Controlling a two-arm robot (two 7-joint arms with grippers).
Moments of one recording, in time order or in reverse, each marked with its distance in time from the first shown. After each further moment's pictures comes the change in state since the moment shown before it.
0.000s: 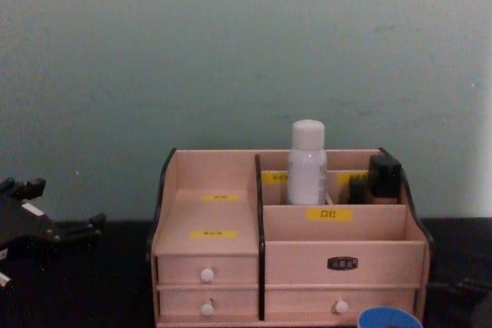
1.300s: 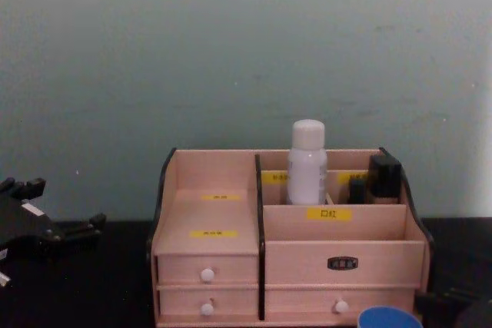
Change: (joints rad) left arm 0.000 0.000 0.000 0.000 0.000 0.000 0.000; right arm 0.050 -0.042 -0.032 0.082 -0.053 -0.014 0.002
